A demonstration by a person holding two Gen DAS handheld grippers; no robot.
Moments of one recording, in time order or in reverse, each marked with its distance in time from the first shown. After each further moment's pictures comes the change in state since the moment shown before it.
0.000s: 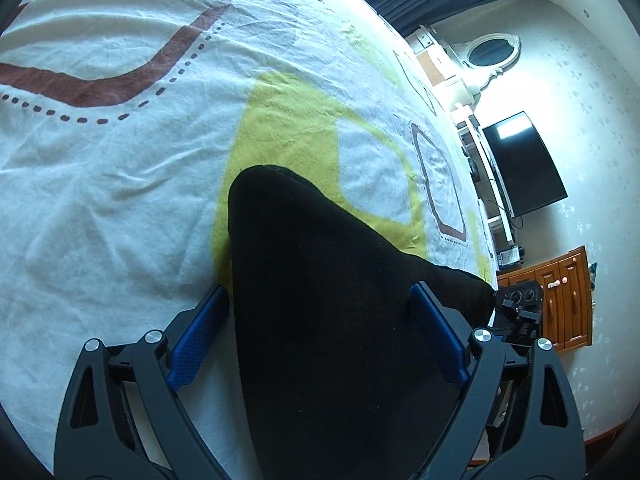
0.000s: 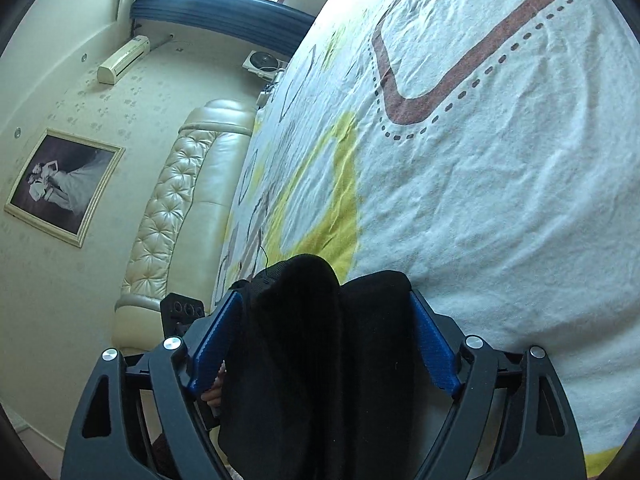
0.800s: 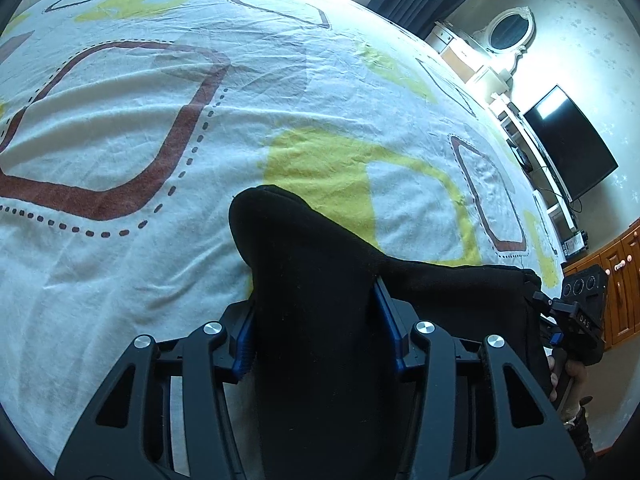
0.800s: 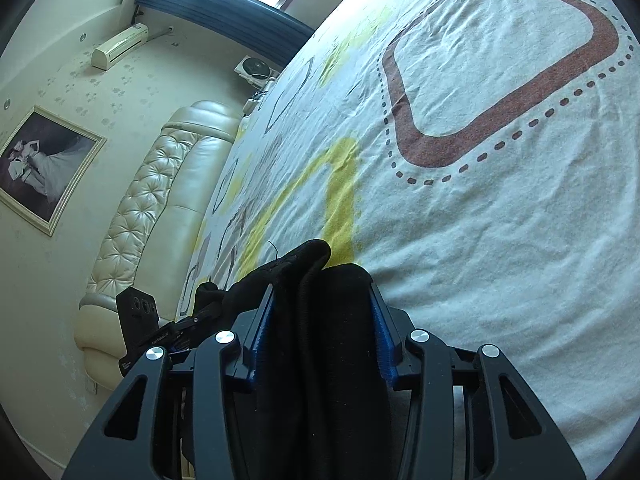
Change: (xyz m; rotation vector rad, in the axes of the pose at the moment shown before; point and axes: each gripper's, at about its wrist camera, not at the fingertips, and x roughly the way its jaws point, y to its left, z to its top) left arm 0.006 -0.018 0.038 0.143 -0.087 0.249; right arm 0.031 0.013 0.026 -0.079 -0.076 -0.098
